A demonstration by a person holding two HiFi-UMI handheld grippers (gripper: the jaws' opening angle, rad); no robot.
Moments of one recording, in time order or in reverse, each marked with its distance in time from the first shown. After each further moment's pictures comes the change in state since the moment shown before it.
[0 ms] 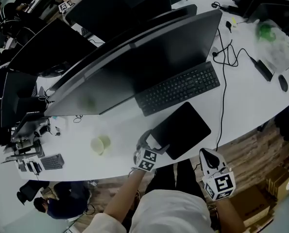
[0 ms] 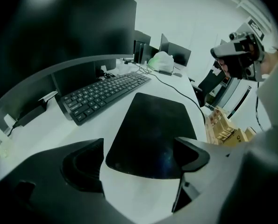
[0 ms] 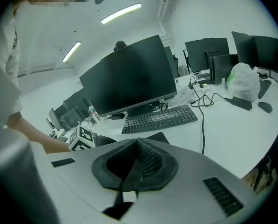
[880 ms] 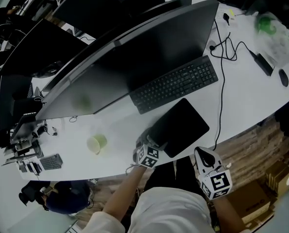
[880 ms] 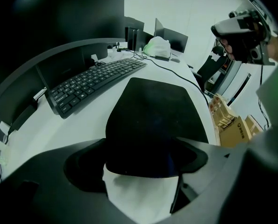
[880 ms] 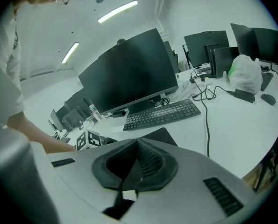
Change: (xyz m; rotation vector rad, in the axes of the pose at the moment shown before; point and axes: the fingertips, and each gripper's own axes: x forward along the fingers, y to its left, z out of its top) left arm 0.030 -0.008 -0.024 0.078 0.130 0.000; right arm 0.013 0.000 -0.015 0.036 0.028 0.029
